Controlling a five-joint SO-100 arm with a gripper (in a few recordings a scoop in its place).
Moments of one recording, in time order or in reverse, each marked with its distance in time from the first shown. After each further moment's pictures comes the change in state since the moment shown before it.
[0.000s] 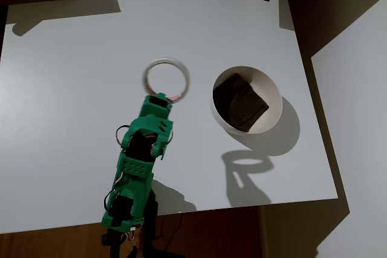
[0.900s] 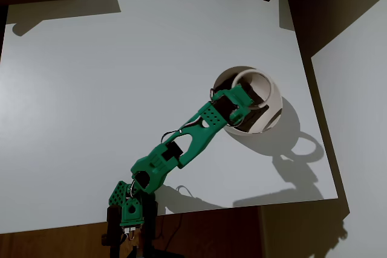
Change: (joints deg) arm 32.6 -68.2 -54.3 -2.5 1.3
